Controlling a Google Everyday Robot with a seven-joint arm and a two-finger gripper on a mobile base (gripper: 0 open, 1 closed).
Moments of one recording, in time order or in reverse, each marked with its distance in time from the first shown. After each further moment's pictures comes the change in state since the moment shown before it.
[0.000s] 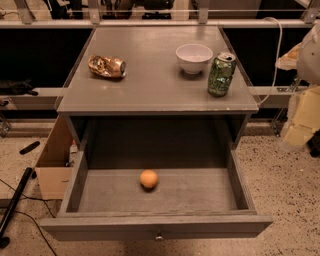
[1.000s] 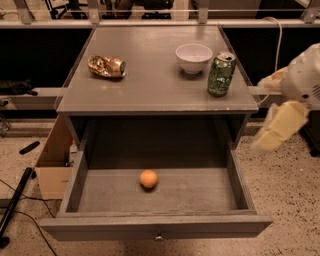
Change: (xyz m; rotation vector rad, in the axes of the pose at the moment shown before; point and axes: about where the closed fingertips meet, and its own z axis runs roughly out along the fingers) arm -0.017 0.002 0.048 -0.115 -0.257 0.134
